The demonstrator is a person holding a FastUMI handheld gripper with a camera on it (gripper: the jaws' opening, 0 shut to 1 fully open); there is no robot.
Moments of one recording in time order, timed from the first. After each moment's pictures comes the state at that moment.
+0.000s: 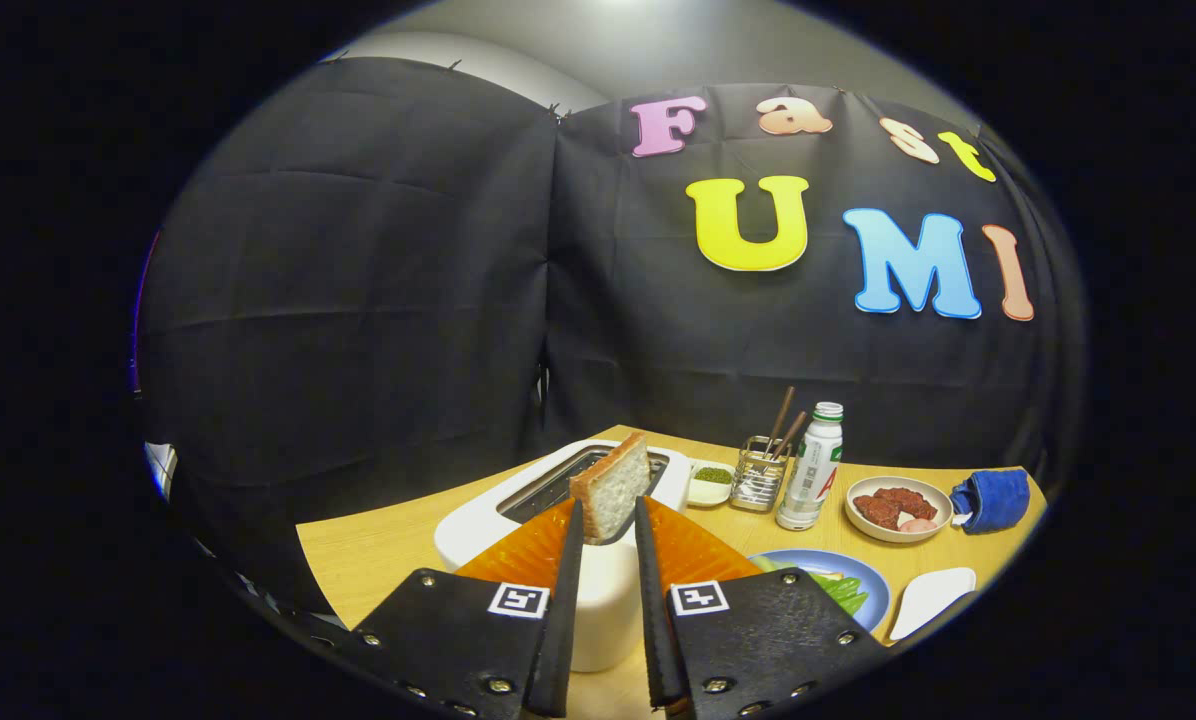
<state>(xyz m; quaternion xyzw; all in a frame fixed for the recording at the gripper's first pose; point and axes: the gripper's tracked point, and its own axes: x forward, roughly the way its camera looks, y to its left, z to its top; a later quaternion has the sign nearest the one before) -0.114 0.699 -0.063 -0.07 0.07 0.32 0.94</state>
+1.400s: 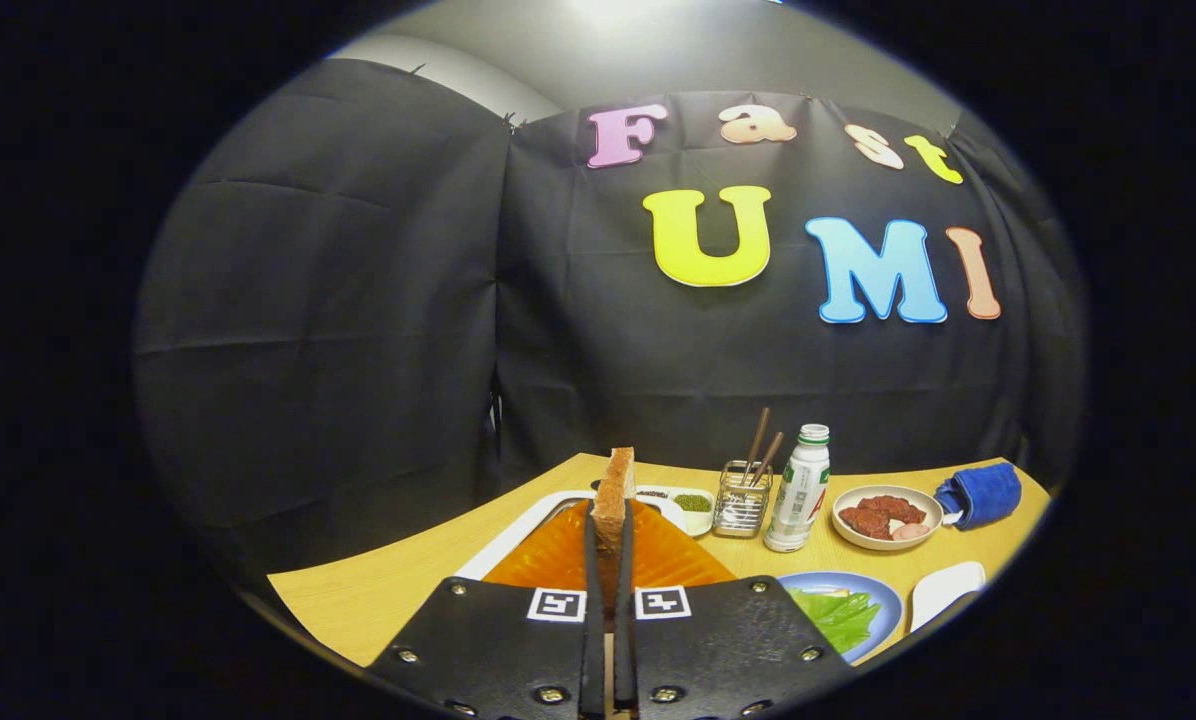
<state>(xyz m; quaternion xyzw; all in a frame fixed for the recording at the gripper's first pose) -0.069 0.726 -0.027 -0.04 0.04 0.23 0.97</state>
